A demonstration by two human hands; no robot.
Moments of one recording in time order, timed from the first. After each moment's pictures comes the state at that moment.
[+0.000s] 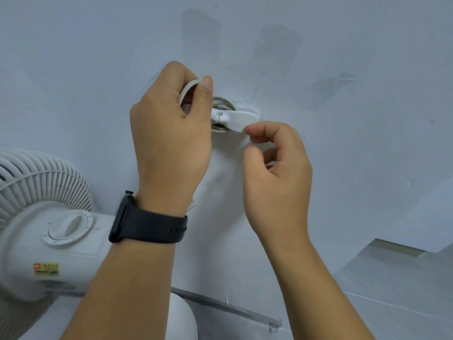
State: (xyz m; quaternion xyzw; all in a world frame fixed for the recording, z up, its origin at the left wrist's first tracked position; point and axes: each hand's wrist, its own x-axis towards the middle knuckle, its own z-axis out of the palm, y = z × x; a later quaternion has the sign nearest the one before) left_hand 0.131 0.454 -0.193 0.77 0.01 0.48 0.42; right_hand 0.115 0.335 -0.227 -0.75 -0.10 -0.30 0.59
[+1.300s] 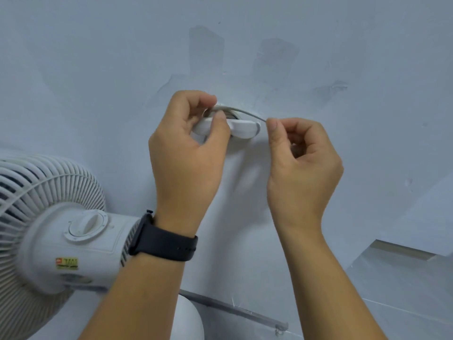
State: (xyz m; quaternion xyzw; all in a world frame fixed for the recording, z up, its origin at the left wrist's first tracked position) left_hand 0.115 0.440 -0.207 0.70 -0.02 0.46 0.54; right_hand 0.128 0.319 -0.220 -0.68 -0.05 -0.40 0.61
